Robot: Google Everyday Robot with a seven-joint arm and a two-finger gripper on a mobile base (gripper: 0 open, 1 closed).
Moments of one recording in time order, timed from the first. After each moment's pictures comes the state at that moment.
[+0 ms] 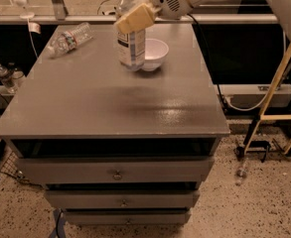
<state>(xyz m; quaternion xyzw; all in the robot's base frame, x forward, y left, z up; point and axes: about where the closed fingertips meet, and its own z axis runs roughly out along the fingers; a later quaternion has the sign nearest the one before) 0.632 0.037 1.022 -0.55 0.67 0.27 0.42</state>
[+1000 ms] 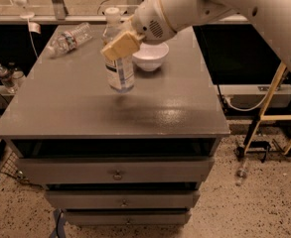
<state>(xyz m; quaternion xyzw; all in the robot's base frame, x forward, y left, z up) 0.592 0.072 0.981 -0.57 0.66 0.28 0.39</state>
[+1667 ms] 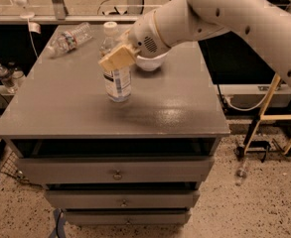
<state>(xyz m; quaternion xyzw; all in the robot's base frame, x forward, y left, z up) 0.591 0.079 0.953 -0.56 0.67 0.28 0.39</state>
